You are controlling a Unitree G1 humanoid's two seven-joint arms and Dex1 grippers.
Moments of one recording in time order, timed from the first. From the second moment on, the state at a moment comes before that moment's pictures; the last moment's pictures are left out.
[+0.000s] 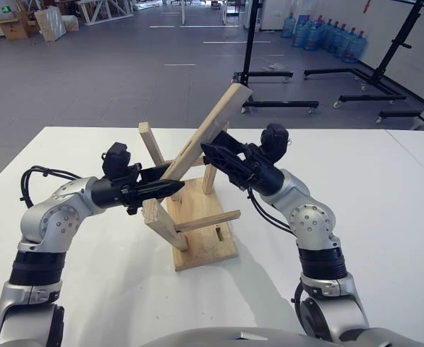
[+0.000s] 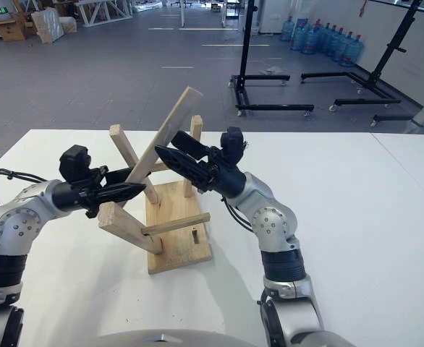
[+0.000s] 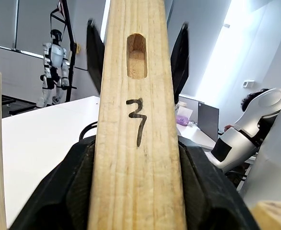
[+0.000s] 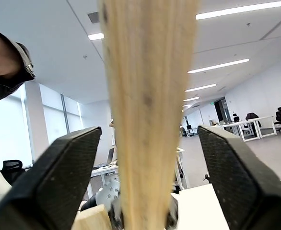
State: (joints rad) left arm -0.33 0.62 0.06 -0.11 -0.93 0.65 -1.24; right arm -0.42 -0.09 0.02 -0.17 0.96 0.52 0.89
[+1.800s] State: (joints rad) left arm -0.11 0.54 0.47 -0.11 -1.00 0.58 -0.93; right arm -0.27 -0.54 0.03 -0.07 0.69 0.46 1.45
